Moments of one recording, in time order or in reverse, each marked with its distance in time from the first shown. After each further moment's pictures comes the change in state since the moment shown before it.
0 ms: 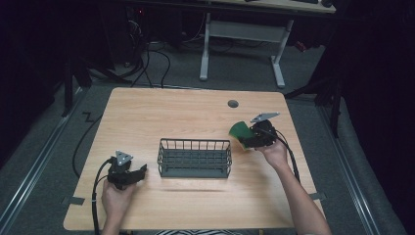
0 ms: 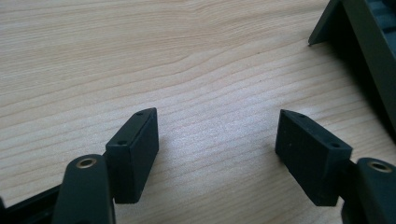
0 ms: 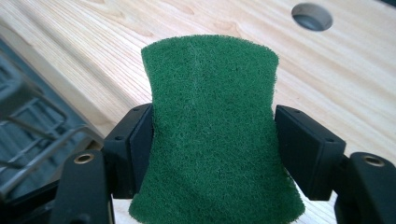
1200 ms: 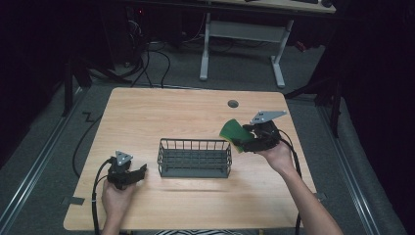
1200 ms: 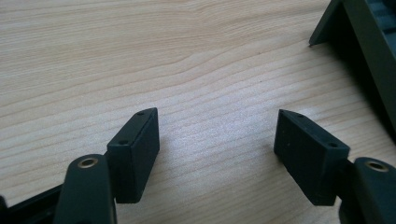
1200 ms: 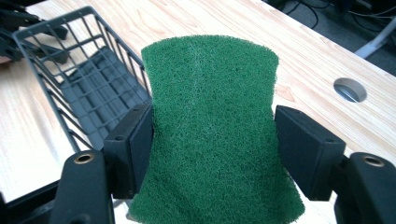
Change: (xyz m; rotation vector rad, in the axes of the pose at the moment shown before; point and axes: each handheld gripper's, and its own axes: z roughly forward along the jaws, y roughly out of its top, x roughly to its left) left arm 0.000 0.000 0.000 -0.001 0.001 -0.002; right arm 0.050 0.031 -0.071 -0.119 0.146 -0.110
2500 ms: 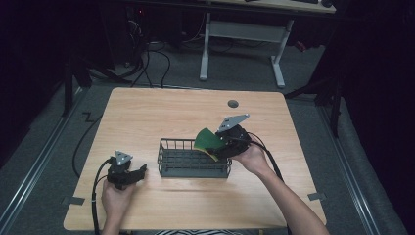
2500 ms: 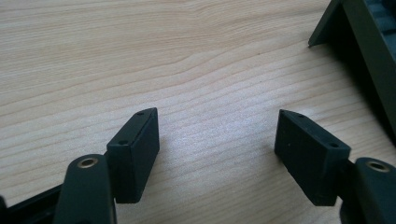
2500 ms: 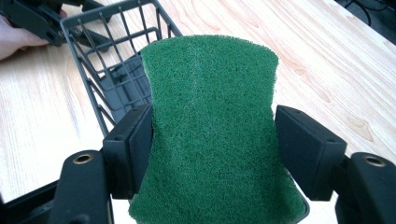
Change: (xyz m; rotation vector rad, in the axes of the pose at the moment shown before) left arm 0.001 0.000 0.000 -0.001 -0.004 -0.004; right arm 0.049 0.025 0.055 0.081 0.101 -0.140
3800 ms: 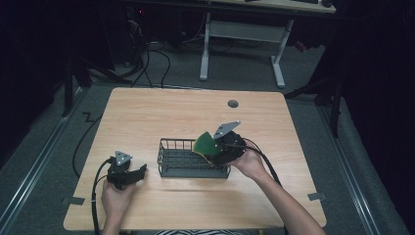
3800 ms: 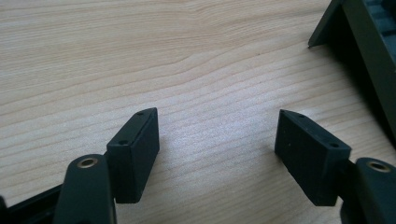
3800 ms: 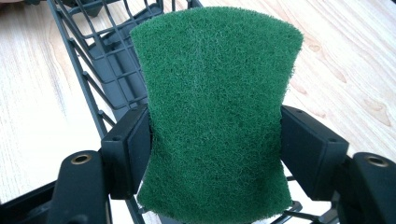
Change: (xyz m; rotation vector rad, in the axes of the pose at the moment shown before) left arm 0.001 0.000 0.000 -0.002 -0.004 -0.004; right arm 0.009 -0.010 0.020 0.080 -0.016 -0.027
